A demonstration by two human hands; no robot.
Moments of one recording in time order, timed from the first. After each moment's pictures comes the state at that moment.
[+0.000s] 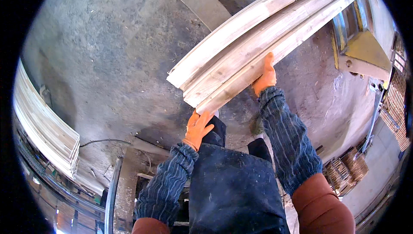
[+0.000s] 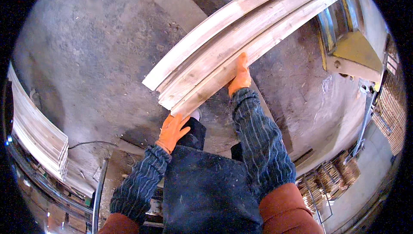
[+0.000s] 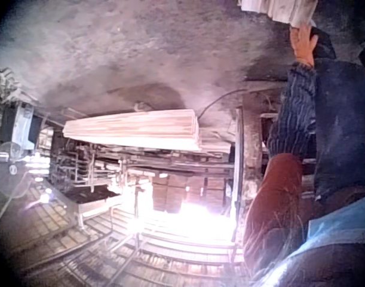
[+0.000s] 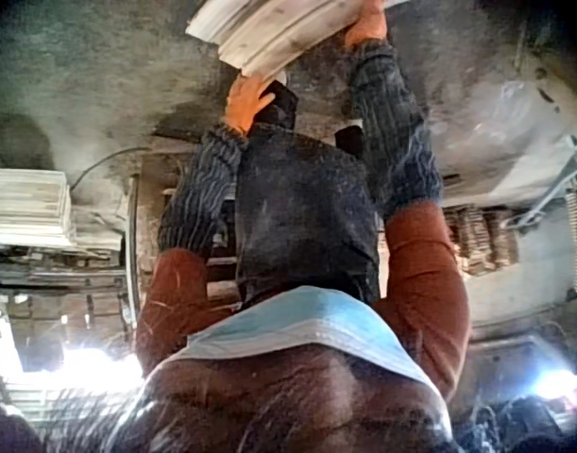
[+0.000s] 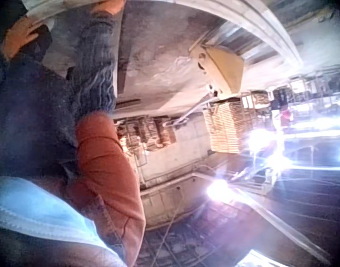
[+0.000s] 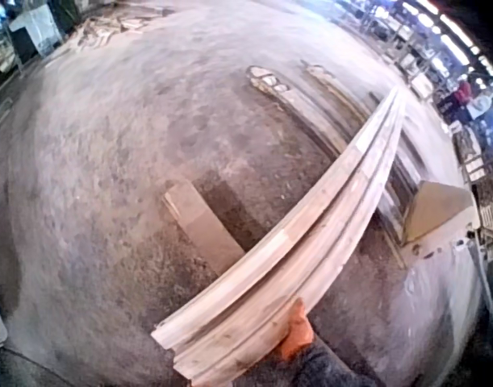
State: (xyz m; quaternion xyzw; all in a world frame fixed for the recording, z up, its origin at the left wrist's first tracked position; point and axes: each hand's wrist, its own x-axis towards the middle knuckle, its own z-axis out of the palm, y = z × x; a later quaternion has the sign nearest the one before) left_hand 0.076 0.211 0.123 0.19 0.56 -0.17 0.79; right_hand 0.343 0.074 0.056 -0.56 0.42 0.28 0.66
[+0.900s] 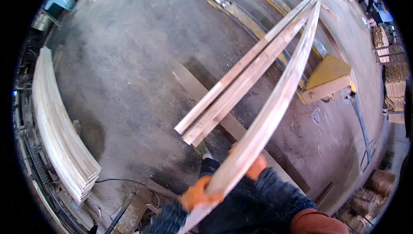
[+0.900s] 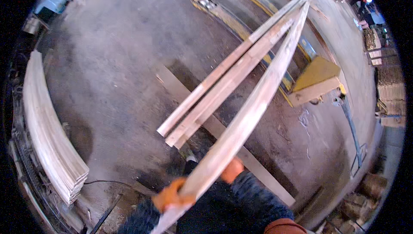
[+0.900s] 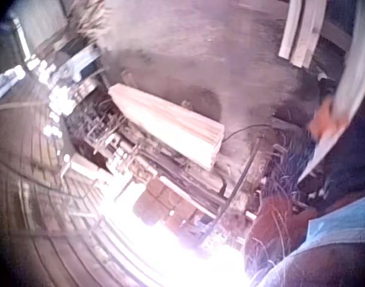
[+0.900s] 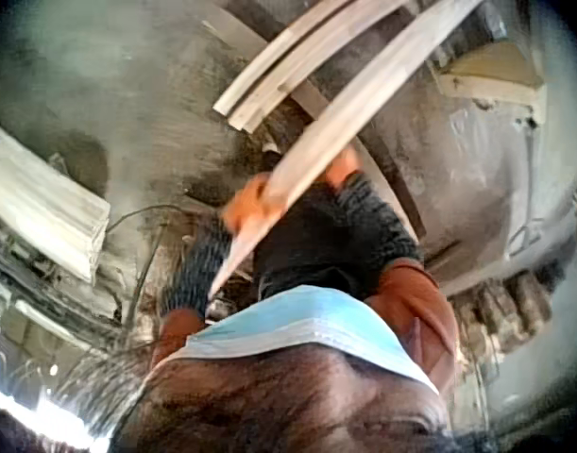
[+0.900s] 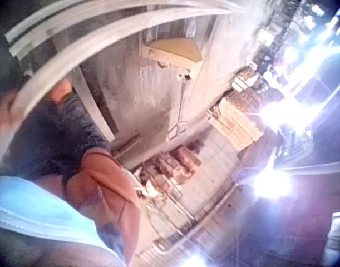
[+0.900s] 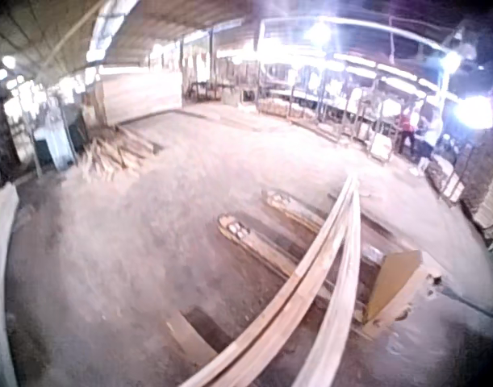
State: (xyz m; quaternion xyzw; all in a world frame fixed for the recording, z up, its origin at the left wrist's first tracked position) left_hand 0.157 0.186 0.499 0.60 0.28 -0.47 0.58; right_hand 0.275 -0.055 0.375 -0.59 0.06 0.40 0.70
